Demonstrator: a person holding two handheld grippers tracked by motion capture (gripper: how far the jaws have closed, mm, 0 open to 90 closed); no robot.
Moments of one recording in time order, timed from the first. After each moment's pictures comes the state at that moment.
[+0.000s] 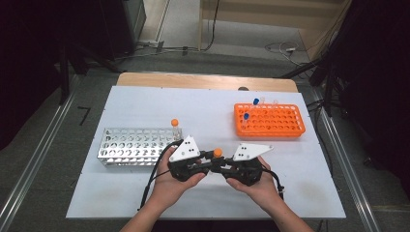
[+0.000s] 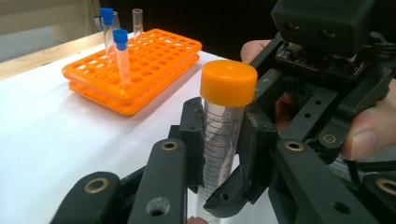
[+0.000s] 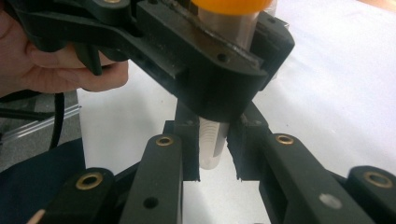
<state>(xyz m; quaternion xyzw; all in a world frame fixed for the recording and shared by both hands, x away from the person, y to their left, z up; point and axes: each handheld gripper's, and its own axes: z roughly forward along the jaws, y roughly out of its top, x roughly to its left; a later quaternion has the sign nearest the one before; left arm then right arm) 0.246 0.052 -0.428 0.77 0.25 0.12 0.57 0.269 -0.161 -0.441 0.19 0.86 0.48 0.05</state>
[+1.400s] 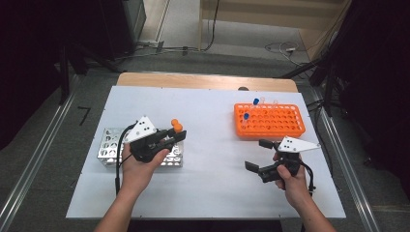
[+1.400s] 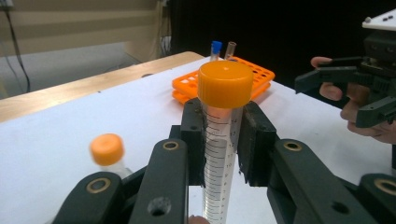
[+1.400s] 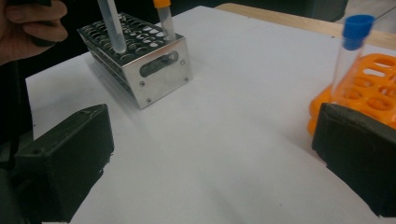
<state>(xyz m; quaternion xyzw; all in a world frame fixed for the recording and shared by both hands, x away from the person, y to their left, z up) 0.265 0.145 -0.409 0.71 0.34 0.19 0.58 0.292 -0.262 -0.443 0.27 0.80 0.53 0.09</state>
